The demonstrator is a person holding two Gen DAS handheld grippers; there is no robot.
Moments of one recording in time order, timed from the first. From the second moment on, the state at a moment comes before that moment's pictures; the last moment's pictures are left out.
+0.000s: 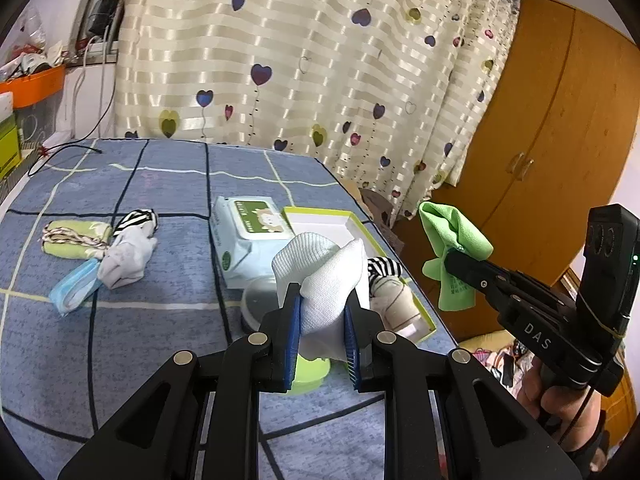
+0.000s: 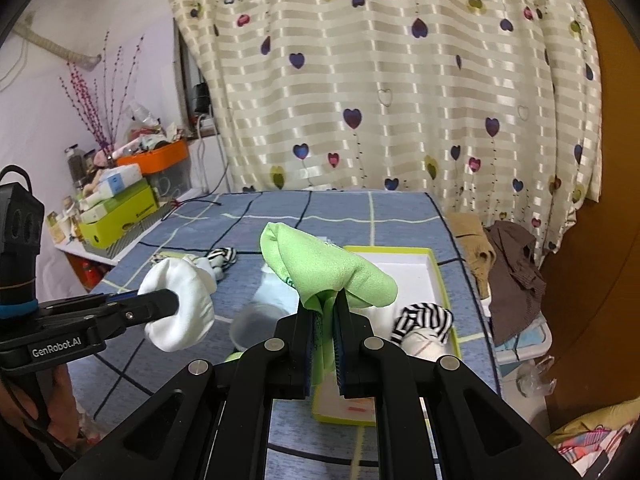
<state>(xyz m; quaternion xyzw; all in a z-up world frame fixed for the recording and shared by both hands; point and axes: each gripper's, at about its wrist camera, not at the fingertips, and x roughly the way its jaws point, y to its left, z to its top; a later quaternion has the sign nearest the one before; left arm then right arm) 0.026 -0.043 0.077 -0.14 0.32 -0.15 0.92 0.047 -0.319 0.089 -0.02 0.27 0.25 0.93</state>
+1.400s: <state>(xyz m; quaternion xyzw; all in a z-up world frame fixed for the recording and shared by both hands) 0.137 -0.117 0.042 -0.12 0.40 -0.15 0.89 0.210 -0.342 -0.012 -0.04 0.40 0.22 0.89</state>
